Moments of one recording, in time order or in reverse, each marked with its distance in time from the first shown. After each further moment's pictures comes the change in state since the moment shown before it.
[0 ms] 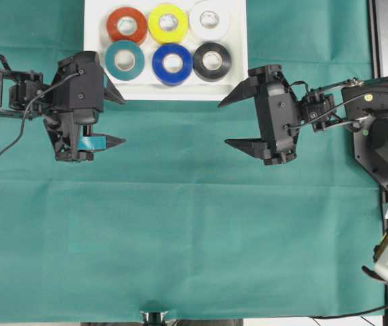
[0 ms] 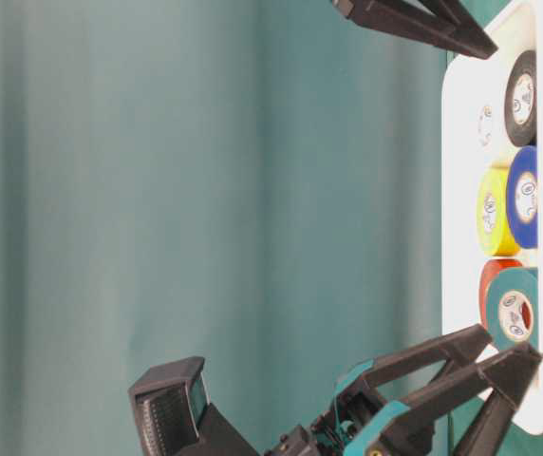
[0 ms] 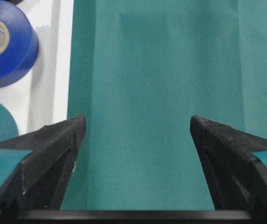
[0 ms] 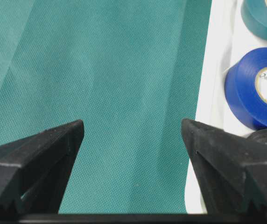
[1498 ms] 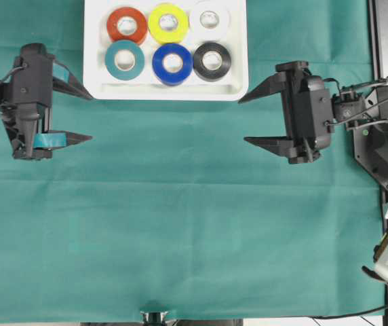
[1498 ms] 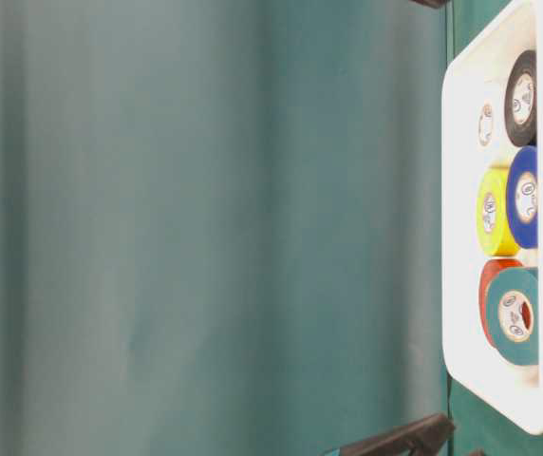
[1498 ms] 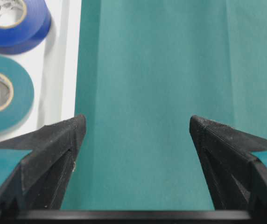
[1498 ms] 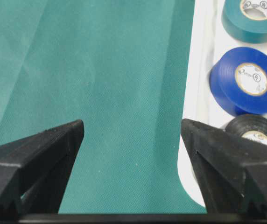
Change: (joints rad) left arm 0.000 -0.229 0.179 0.000 -0.003 0.002; right arm 0.000 -0.218 0.114 0.015 0.002 0.000
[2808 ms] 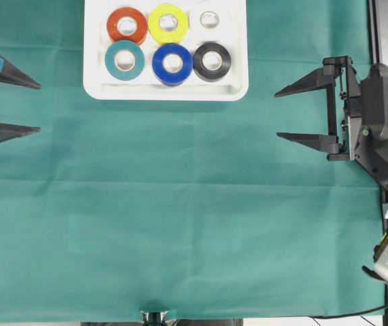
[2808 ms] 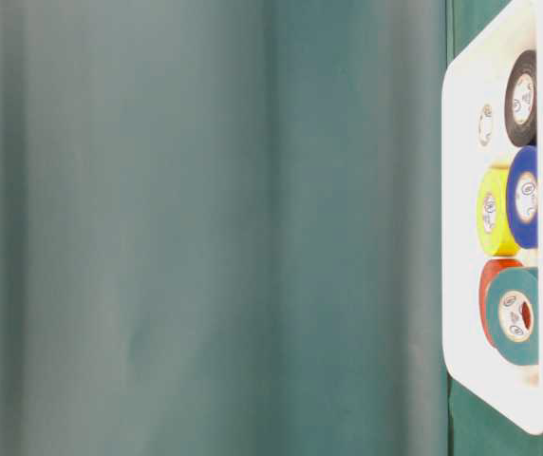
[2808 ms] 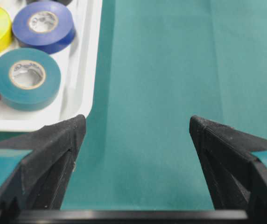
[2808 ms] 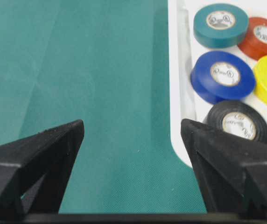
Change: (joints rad) left arm 0.014 -0.448 0.268 0.000 -0.048 -0.002; right arm -0.011 -0.357 0.186 0.104 0.002 0.032
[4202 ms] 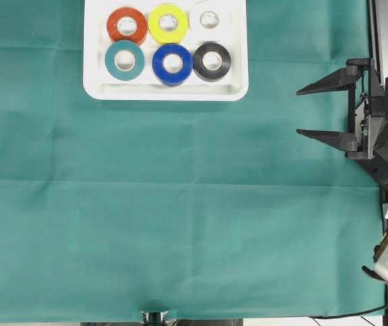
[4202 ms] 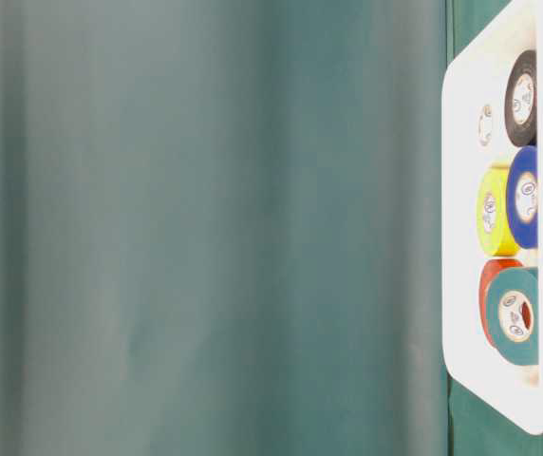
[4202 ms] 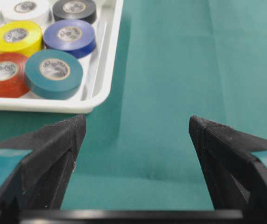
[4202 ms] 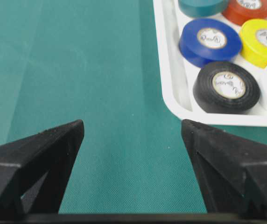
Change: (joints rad) left arm 0.034 -0.476 0.218 0.000 0.087 0.000; right arm -0.008 -0.233 0.124 0.002 0.103 0.048
